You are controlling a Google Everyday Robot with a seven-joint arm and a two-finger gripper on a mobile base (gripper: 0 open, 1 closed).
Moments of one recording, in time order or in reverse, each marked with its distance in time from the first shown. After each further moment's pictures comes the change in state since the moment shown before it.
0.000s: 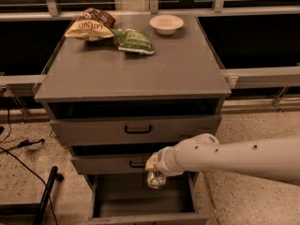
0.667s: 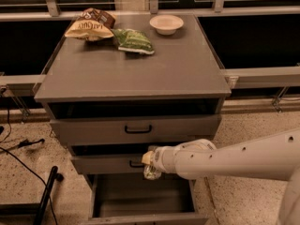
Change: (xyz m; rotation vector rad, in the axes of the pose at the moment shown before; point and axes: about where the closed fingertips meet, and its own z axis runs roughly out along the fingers) arm -0.025 0.013 0.014 -0.084 -0.148 -0.079
